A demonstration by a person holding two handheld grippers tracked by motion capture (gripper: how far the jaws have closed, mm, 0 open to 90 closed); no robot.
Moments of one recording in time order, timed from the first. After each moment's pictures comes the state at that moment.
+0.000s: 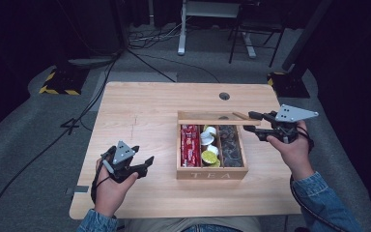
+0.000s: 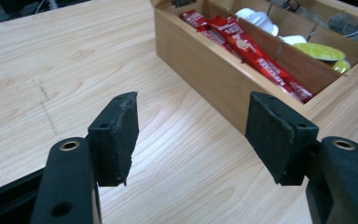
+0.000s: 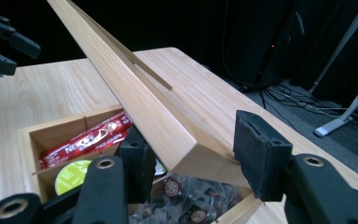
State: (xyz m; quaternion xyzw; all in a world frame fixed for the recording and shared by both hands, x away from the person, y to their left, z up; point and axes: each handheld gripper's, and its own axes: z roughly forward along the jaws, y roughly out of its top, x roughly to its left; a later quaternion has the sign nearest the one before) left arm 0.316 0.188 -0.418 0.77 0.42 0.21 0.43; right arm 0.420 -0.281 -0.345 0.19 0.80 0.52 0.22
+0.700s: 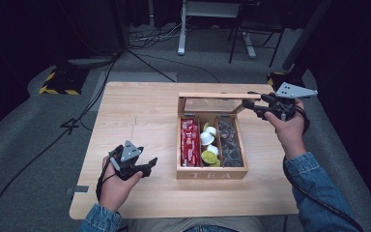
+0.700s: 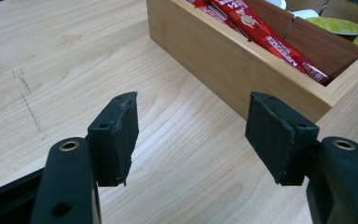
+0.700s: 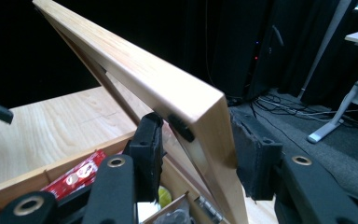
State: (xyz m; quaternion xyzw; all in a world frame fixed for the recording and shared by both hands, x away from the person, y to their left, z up) left arm 0.332 0.179 -0.435 0.80 0.40 0.19 0.41; right arm 0.470 -0.278 -0.322 0.23 0.77 0.56 0.22
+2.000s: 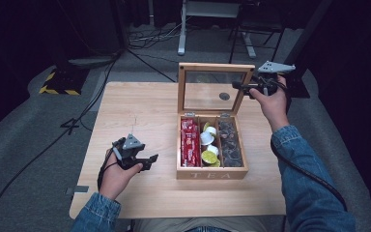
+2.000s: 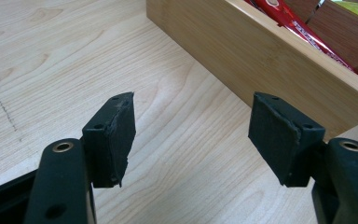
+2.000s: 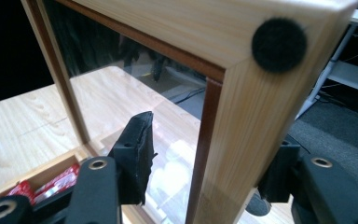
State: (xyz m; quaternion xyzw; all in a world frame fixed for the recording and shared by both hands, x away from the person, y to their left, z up) left arm 0.365 0.185 -0.449 0.81 0.41 0.14 0.40; right arm 0.553 -0.252 -0.318 0.28 0.77 0.52 0.23
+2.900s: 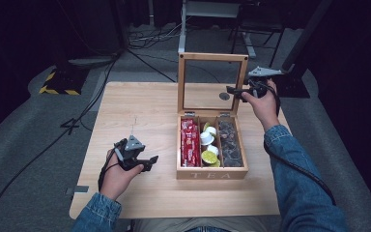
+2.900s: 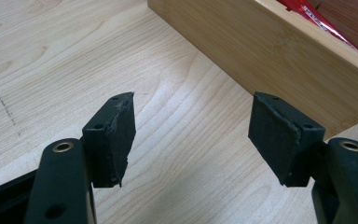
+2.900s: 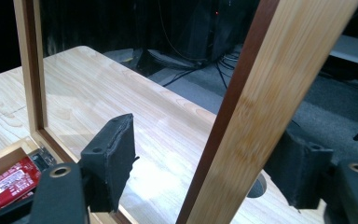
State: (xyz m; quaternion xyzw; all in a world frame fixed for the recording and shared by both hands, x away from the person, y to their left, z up) left arm 0.365 0.182 -0.454 0.82 0.41 0.14 0.39; right arm 0.583 -0.244 -0.362 0.33 0.78 0.49 0.23
